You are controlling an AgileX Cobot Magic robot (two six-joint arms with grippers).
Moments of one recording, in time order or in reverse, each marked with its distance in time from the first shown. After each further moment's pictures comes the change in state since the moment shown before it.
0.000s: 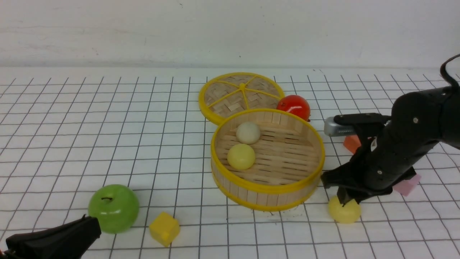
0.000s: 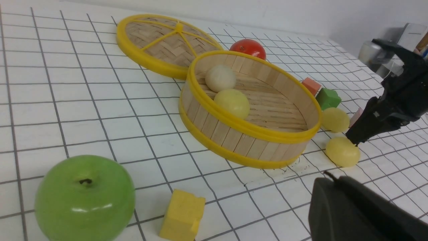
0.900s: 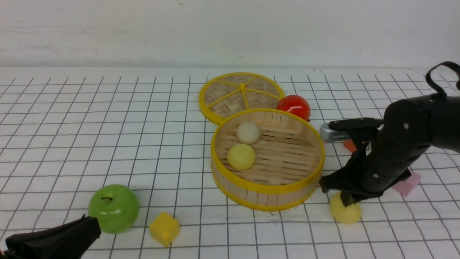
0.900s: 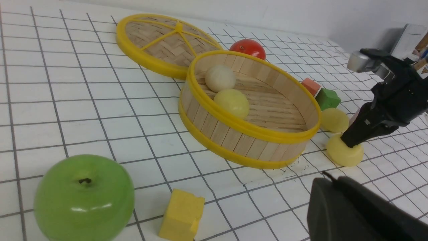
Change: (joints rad) right arm 0.000 0.008 -0.002 -0.013 -0.007 -0.029; left arm 0.000 0.000 0.000 -0.004 0.000 0.000
